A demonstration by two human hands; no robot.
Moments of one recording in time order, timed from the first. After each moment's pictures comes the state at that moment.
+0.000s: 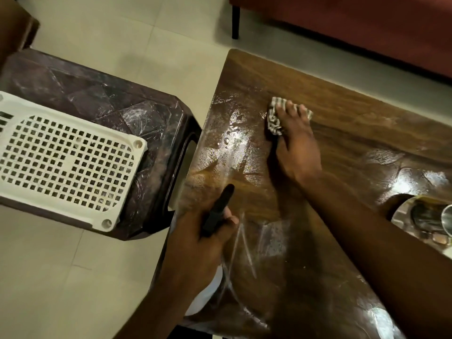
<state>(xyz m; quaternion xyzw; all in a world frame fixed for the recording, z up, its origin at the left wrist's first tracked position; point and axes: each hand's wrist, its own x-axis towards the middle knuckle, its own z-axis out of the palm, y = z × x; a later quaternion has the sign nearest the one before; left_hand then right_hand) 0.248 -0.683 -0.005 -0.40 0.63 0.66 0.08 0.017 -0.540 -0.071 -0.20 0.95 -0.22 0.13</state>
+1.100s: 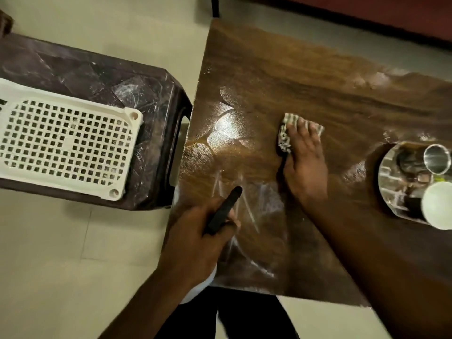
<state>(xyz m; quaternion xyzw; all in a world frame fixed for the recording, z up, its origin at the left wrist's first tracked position) 0.304 -0.683 0.004 -0.26 0.67 0.67 0.18 0.134 -0.474 -0.074 -0.12 0.97 -0.19 0.08</state>
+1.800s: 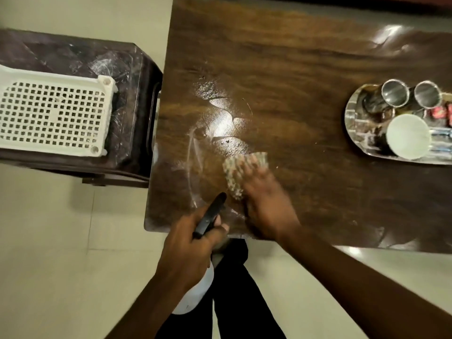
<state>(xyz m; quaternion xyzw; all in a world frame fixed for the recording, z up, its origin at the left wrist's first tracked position) 0.415 -0.616 0.007 -0.34 0.67 0.63 0.20 0.314 -0.425 -0.076 -0.29 0.93 -0.18 0.13</state>
